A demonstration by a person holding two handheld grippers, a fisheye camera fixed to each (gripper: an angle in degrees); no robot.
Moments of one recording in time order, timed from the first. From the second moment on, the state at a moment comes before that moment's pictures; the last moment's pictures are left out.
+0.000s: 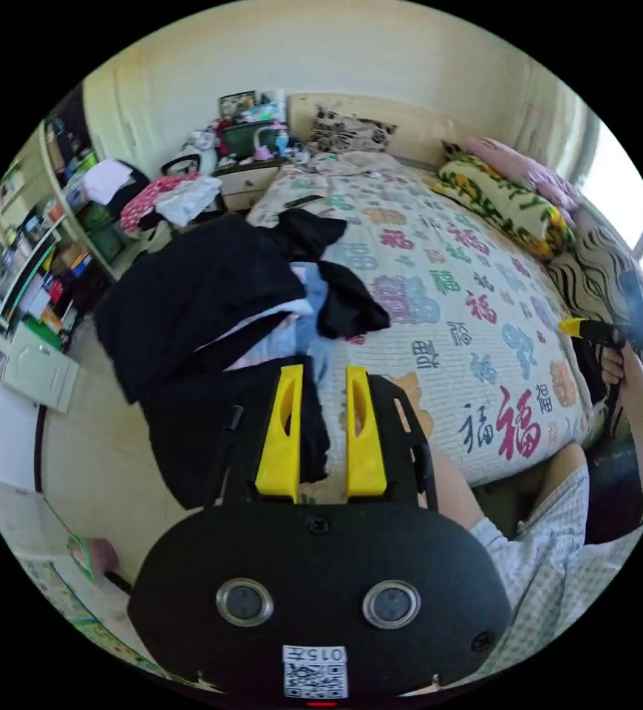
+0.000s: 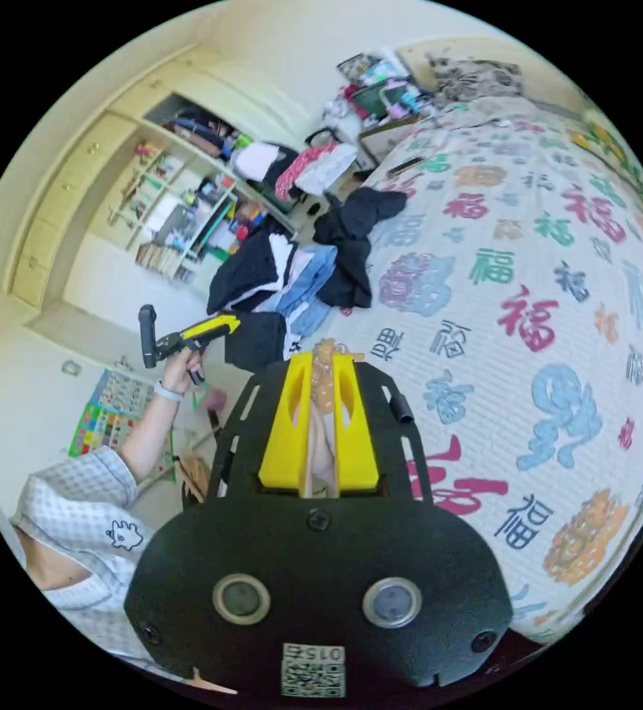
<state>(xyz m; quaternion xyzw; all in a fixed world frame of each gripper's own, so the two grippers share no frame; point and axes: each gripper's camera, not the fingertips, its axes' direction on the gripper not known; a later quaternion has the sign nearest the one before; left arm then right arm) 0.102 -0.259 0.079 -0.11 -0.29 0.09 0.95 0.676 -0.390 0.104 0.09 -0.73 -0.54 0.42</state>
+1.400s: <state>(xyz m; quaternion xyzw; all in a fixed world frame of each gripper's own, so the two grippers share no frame) 0.448 -0.041 -0.057 -0.03 -0.25 0.61 0.75 0.726 -0.240 0.117 0.16 -0.80 -0.48 0.32</state>
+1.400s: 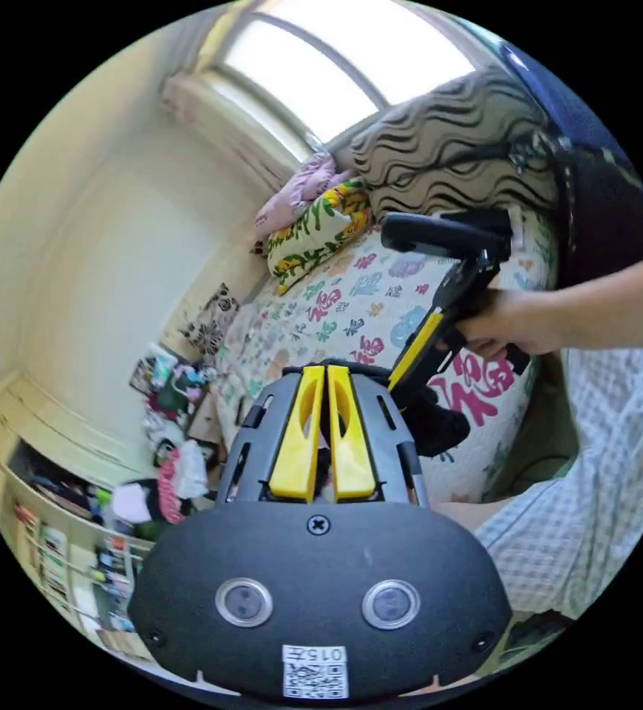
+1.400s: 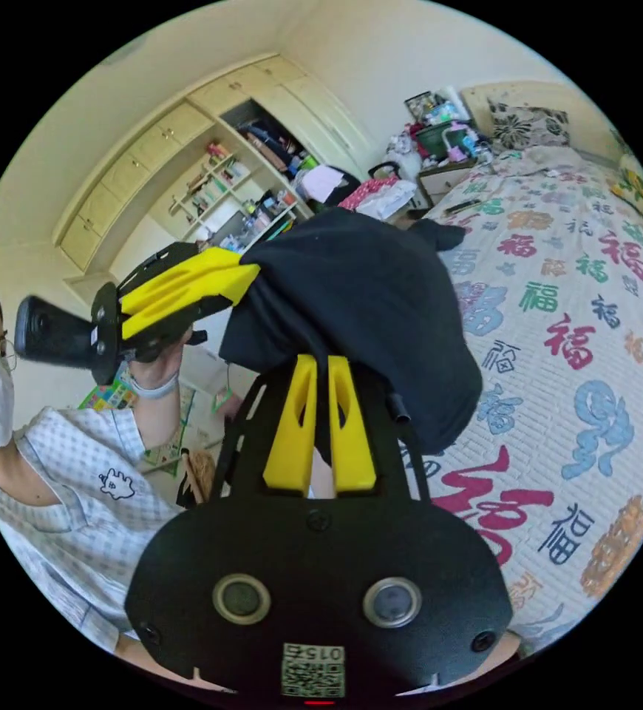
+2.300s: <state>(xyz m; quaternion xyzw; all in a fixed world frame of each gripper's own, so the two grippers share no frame) 0.492 -0.054 0.100 -0.04 -0.11 0.49 0.86 0.760 -0.338 0.289 0.17 -0.74 -0.40 0.51</state>
